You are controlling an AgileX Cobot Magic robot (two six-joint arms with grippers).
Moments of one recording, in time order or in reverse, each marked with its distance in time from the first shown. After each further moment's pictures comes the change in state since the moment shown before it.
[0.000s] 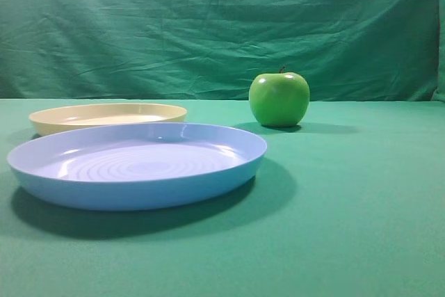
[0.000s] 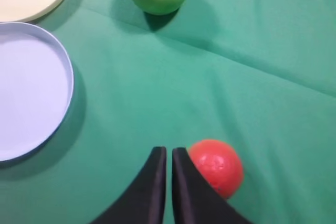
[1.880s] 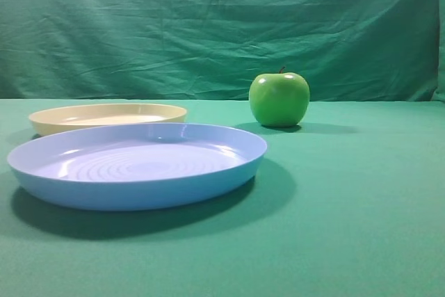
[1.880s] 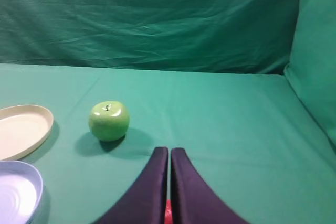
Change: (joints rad) left arm 0.000 0.000 0.000 0.000 0.000 0.000; right arm -0.190 -0.963 0.679 -0.037 -0.460 0.060
